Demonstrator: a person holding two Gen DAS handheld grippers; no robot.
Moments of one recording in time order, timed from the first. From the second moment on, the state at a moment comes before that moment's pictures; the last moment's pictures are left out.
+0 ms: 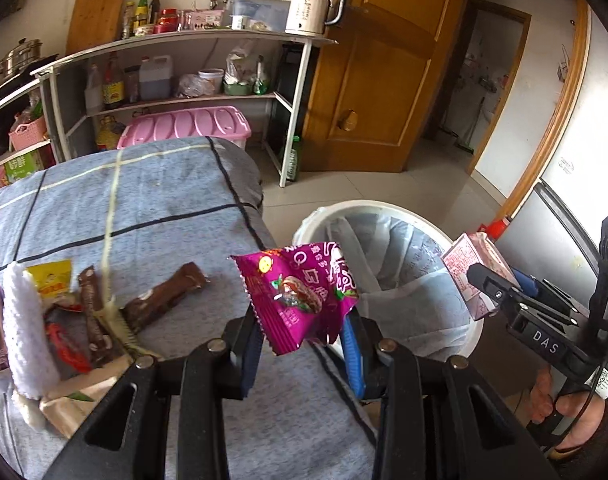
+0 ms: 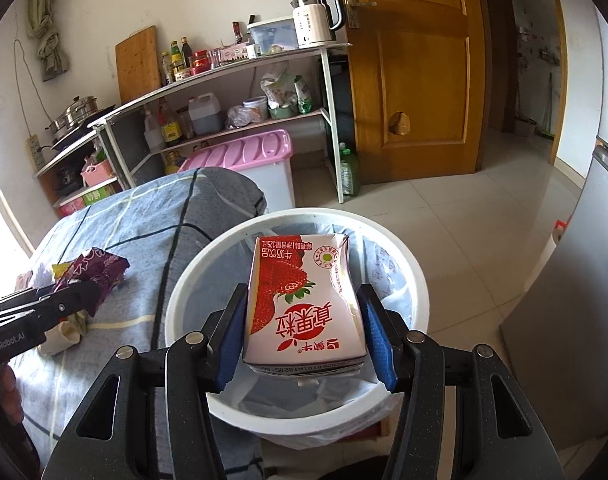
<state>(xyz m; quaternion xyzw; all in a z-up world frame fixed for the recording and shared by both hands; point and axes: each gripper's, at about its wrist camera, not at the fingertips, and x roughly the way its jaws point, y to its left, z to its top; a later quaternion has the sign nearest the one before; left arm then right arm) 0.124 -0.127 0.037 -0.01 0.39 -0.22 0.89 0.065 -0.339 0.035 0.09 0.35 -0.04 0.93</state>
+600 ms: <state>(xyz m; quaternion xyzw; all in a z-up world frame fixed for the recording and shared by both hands) 0.144 -0.195 -0.001 0.02 0.45 -0.25 0.86 0.096 -0.366 -0.001 0.06 0.41 -0.04 0.91</state>
